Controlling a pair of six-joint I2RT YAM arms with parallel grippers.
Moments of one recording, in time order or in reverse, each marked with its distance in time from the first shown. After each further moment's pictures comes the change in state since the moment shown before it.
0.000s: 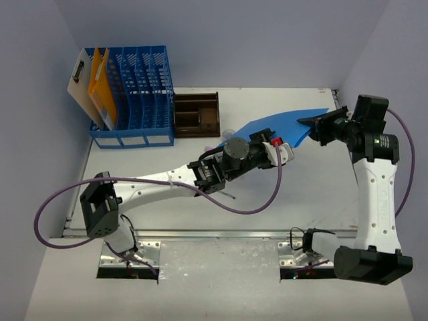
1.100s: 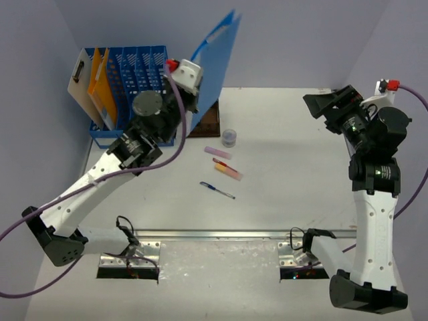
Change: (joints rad) left arm 0.354 -0.352 0.111 -0.273 -0.185 -0.246; right arm -0.005 -0.222 -0.141 0.515 0.027 -0.472
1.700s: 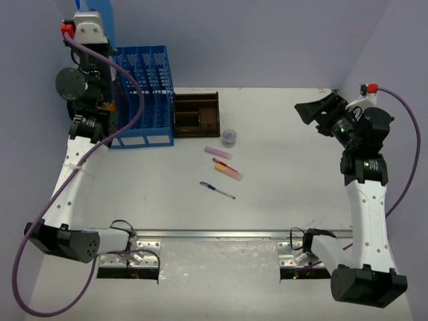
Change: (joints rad) left arm 0.553 -0.003 0.116 0.364 0.034 0.106; right arm 0.000 0.042 -0.158 0.116 -0.048 -0.103
